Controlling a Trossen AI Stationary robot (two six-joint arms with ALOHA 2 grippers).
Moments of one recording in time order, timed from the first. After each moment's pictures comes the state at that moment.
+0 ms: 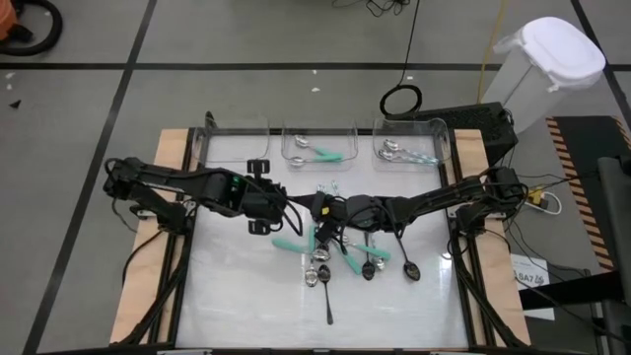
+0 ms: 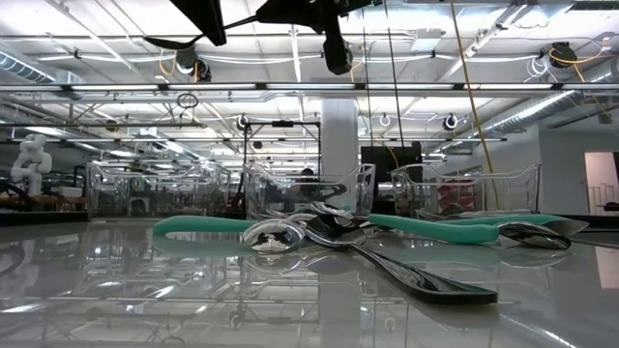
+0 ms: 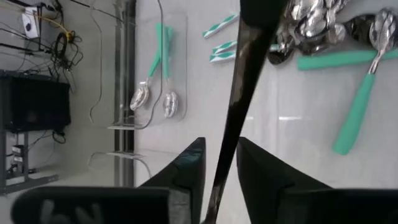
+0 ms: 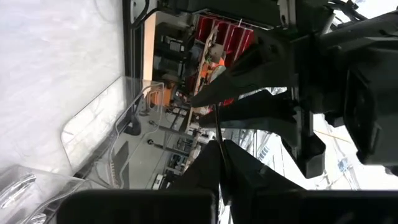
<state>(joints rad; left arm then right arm) -0.19 1.54 1.60 -1.30 -0.53 -0.01 0.15 1.67 1.11 0.44 0.47 -1.74</state>
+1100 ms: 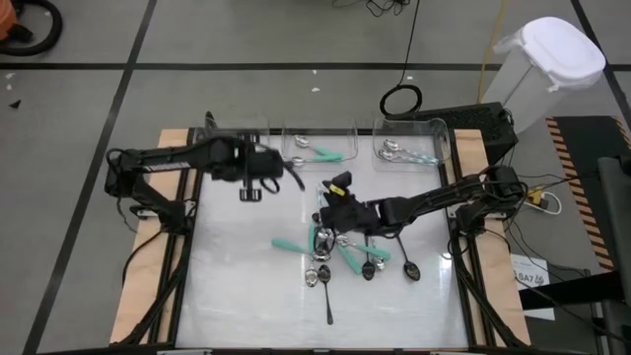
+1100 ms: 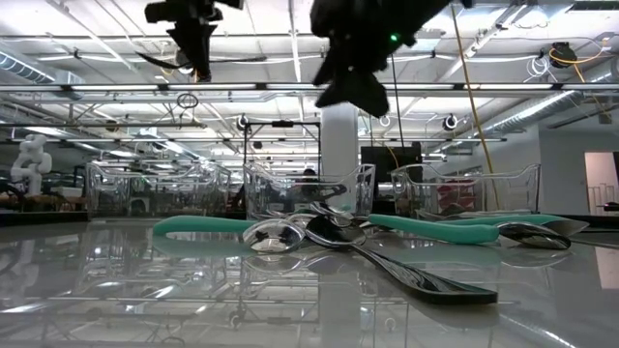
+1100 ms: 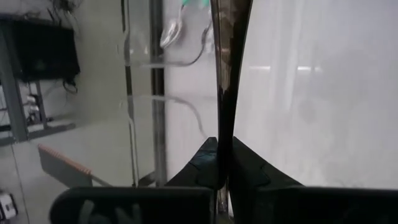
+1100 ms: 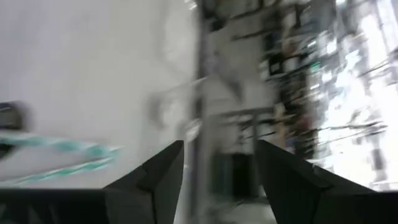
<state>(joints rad) 0.10 1.52 1.60 -1.42 -0.50 0.16 0.17 1.67 1.11 -0.11 0.88 -0.70</state>
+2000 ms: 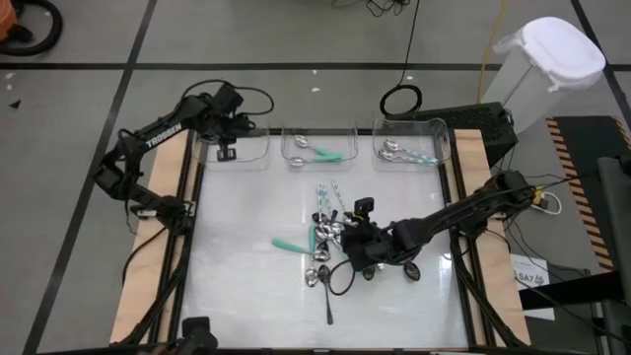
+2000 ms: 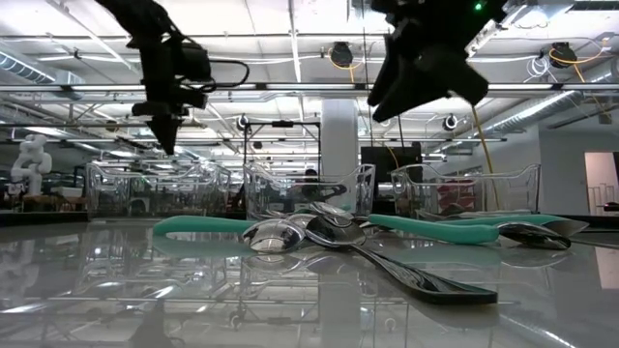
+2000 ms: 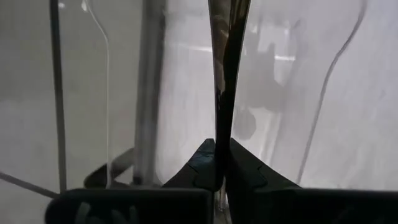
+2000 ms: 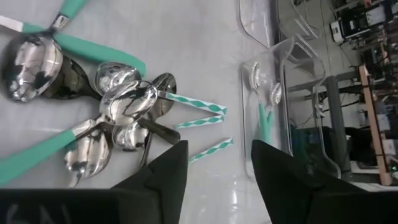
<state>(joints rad) 0.93 1.44 1.18 -0.99 -0.08 0.83 0.37 1.62 1.11 -0.59 0.81 -0.06</state>
